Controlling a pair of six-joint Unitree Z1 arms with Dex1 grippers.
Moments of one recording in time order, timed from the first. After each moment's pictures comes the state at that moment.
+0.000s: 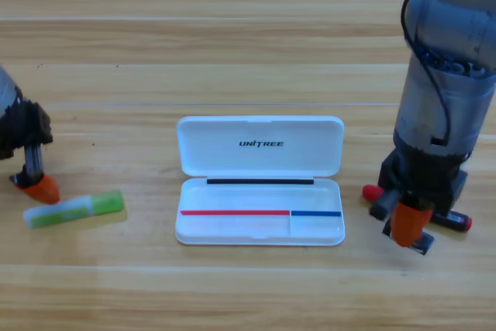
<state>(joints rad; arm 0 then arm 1) -0.38 1.74 -1.00 0.55 0.05 0.82 0.87 2.04 -1.57 1.14 0.06 -0.12</state>
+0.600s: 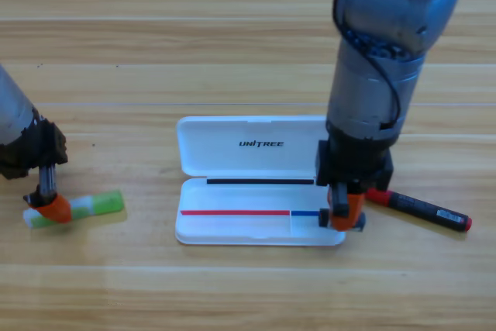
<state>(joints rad) -0.44 1.76 -0.95 0.49 0.05 0.81 0.92 2.18 -1.83 1.21 0.09 -0.62</state>
